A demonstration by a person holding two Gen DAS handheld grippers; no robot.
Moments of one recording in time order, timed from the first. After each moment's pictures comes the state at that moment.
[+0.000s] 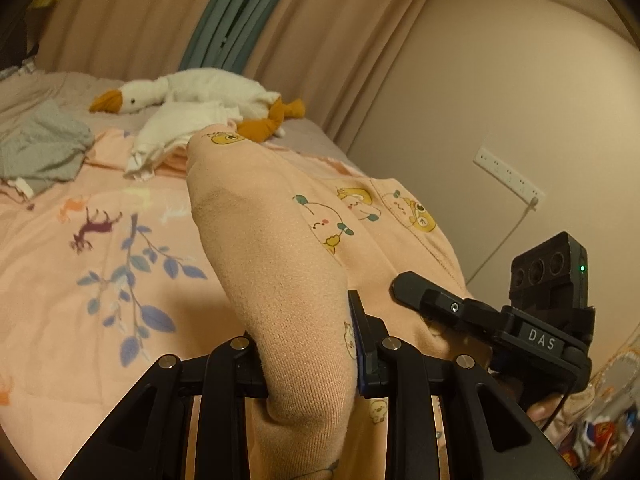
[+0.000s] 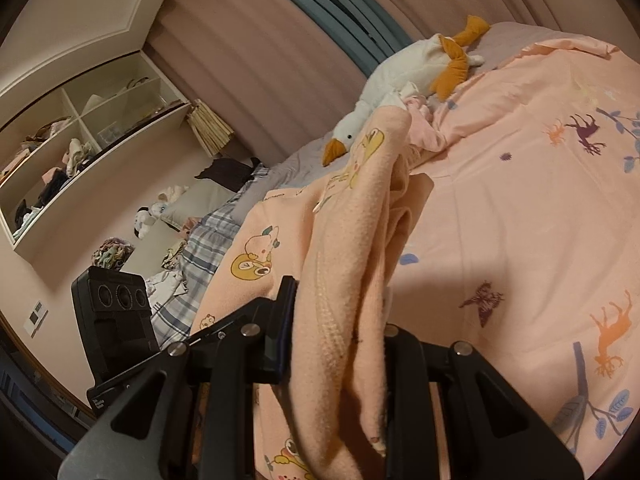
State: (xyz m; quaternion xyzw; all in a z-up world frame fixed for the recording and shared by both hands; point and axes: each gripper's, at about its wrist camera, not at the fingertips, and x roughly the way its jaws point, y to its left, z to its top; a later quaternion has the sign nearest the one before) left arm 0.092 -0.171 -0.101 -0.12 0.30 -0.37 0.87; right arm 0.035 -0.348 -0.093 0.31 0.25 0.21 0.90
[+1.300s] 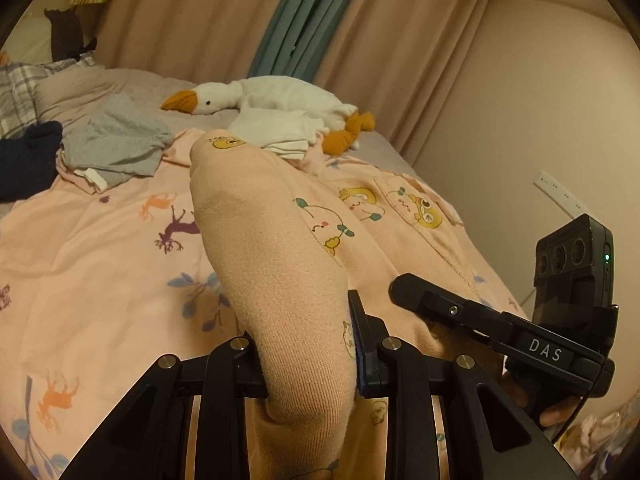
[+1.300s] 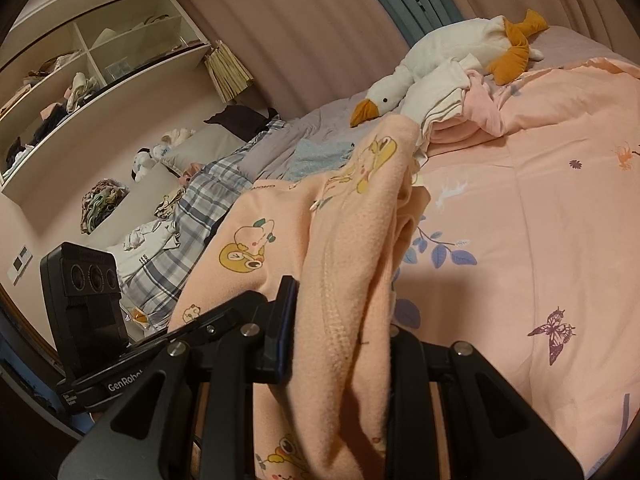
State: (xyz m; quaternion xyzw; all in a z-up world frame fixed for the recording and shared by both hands) left arm 0.115 -0.104 -0.111 -0.12 0.31 -0.26 0.91; right arm 0.107 -0.263 -0.096 0.22 0.30 0.24 0.90
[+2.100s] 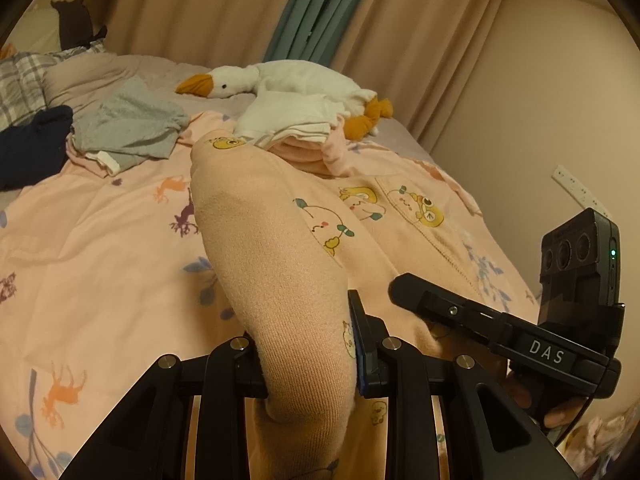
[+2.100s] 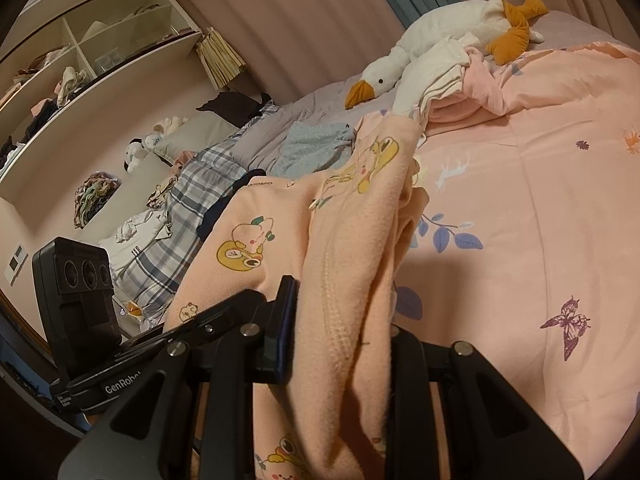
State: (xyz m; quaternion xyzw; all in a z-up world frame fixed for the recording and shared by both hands) left arm 0.125 -0.102 -0.127 -0.12 0.34 -0.24 0.90; right arm 0.122 -0.246 -0.114 0.22 0.33 0.24 0.89
